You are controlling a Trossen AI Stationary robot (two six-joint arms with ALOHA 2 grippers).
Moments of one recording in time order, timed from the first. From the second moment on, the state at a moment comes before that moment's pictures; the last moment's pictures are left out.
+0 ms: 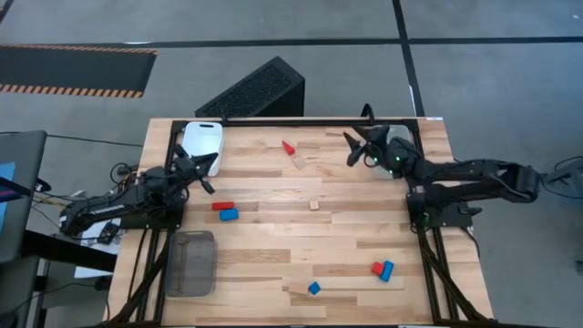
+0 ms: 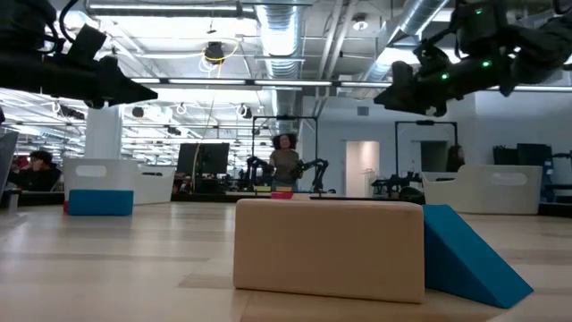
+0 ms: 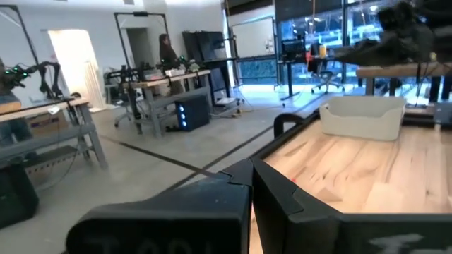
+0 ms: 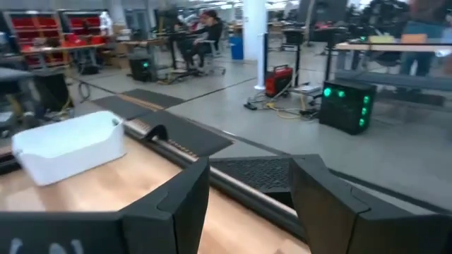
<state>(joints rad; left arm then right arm) 0.27 0.05 0.01 0.08 -0.41 0.15 -0.46 1.08 0.33 0.74 0.37 0.09</state>
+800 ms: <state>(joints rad) 0.33 0.11 0.01 0.18 -0.25 -0.06 -0.31 1.61 0.62 0.71 0.09 0.29</state>
